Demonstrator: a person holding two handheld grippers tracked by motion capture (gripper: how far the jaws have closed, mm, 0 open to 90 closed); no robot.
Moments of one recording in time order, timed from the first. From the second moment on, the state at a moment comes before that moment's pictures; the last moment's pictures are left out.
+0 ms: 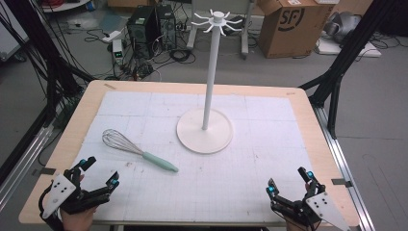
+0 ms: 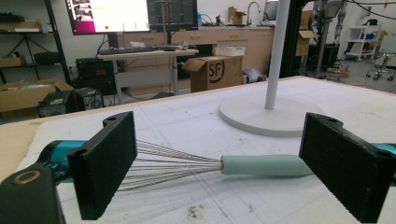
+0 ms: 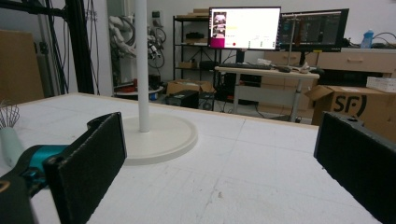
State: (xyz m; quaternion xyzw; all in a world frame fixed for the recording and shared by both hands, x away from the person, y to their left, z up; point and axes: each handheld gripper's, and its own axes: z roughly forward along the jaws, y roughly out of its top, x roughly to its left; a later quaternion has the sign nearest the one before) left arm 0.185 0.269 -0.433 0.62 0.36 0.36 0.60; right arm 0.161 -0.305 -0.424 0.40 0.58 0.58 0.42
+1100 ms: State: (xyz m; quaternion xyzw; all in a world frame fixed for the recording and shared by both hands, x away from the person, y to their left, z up) left arm 0.189 0.265 -0.429 0.62 0.35 0.35 0.61; right arm 0.186 -0.243 -0.402 0.32 0.65 0.59 0.35
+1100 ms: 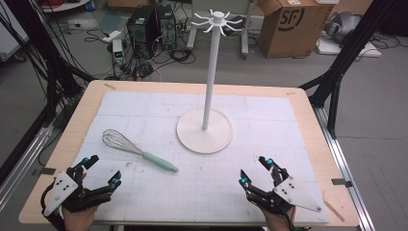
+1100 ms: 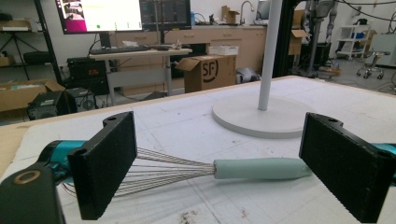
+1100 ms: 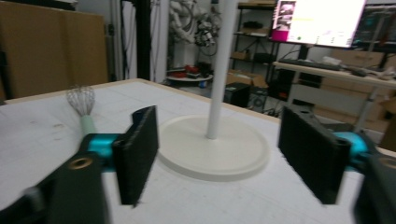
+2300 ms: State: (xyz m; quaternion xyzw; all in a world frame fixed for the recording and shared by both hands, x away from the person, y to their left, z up) left arm 0.185 0.269 -0.430 0.62 0.35 0.36 0.61; right arm 0.281 -0.062 -0.422 0.18 0.88 0.44 0.10
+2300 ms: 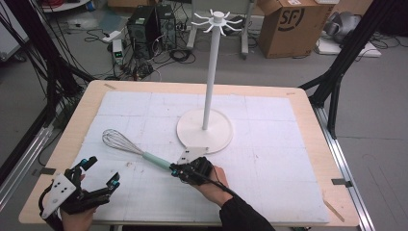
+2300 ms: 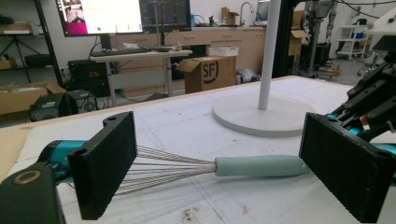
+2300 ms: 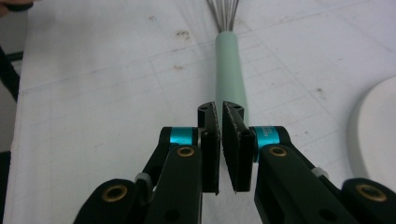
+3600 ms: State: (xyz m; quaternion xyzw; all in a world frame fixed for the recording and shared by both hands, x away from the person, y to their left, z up) left arm 0.184 0.267 -0.430 0.62 0.34 0.35 0.61; right arm 0.311 -0.048 -0.443 0.18 0.92 0.33 0.10
